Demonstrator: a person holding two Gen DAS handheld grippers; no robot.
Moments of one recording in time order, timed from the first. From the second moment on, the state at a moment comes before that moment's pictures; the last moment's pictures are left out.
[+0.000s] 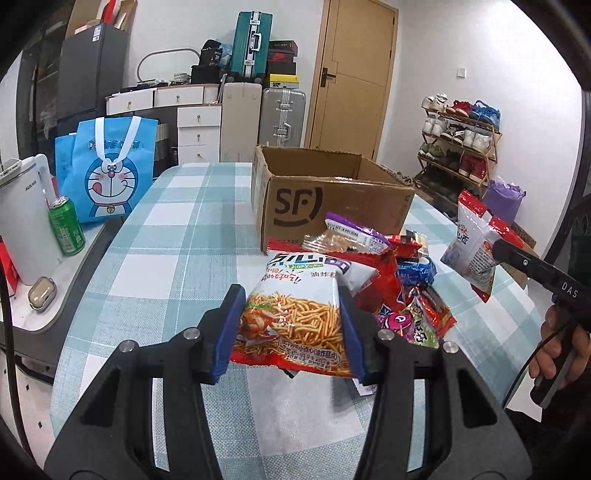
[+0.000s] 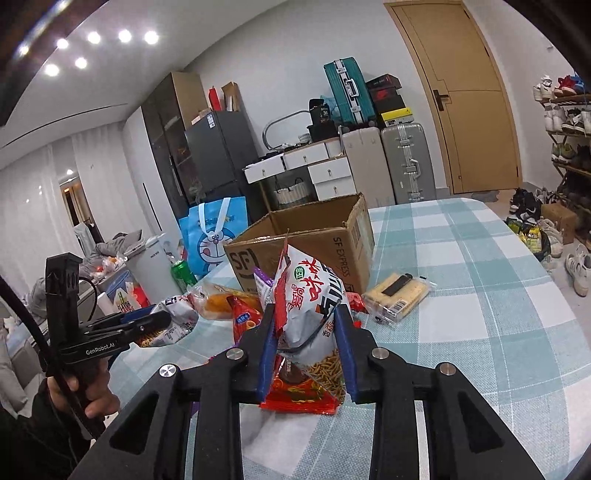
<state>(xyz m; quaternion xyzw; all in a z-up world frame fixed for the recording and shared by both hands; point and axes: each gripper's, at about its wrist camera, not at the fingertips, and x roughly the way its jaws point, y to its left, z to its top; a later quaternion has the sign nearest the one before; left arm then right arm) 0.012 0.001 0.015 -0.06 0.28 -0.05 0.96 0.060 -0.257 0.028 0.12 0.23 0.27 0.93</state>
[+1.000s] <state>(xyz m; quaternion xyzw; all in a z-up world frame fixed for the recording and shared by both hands) 0.045 0.010 0.084 -0.08 0.22 -0.02 0.97 0.097 -0.246 0.075 0.15 0.21 0.28 0.92</state>
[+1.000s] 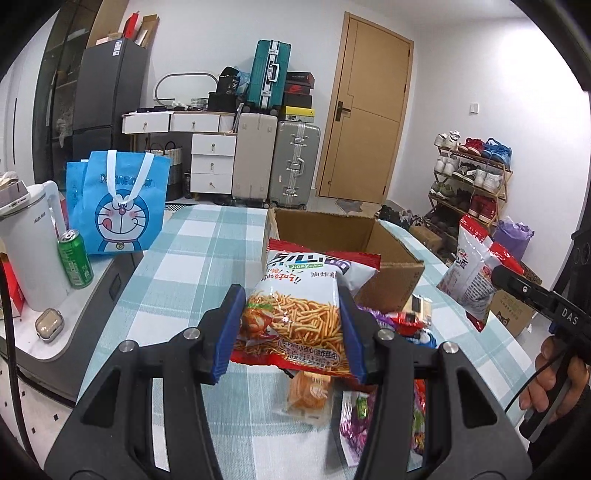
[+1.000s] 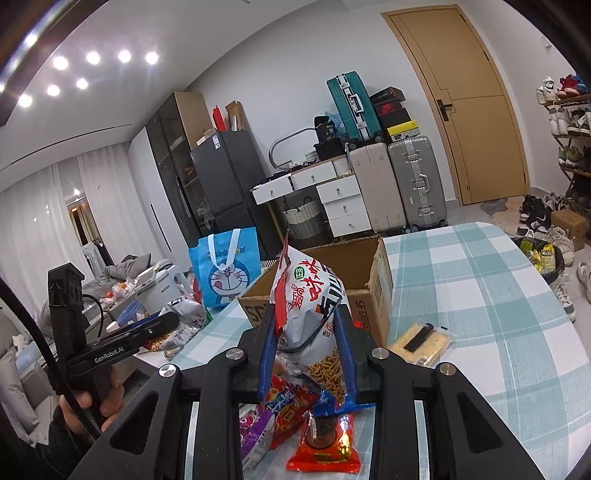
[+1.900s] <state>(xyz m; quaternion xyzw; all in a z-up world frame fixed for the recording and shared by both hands) 0.162 -0.028 0.103 -0.05 0.23 0.01 0.97 0.163 -0.216 0.103 0.18 0.21 0.29 0.92</state>
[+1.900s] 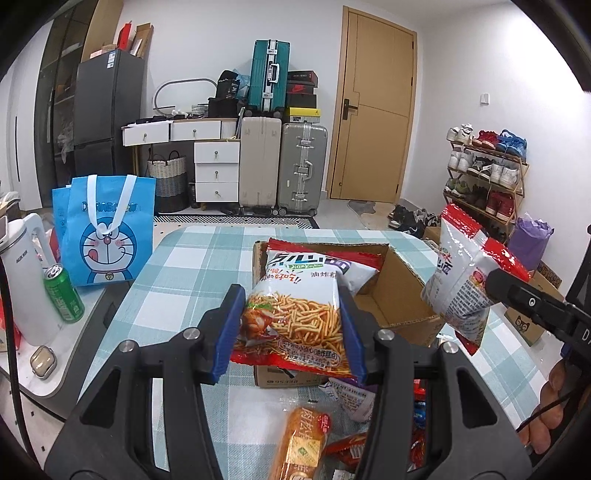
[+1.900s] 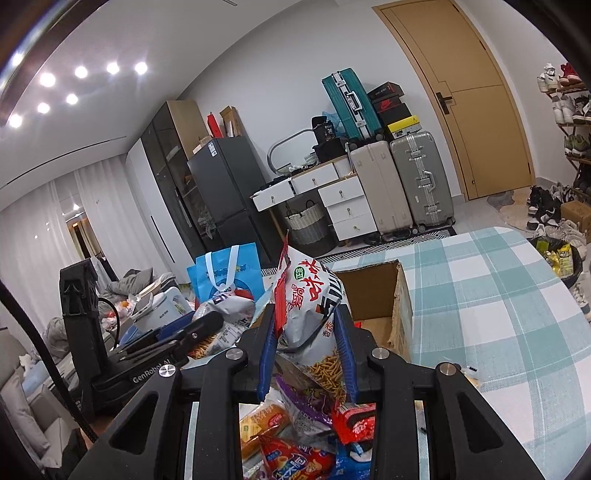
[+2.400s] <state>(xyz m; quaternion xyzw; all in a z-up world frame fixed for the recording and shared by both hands) 0.216 -0.026 0.079 -0.06 0.27 0.03 0.96 0.205 -0.192 0.097 0.19 0.25 0.28 0.91</state>
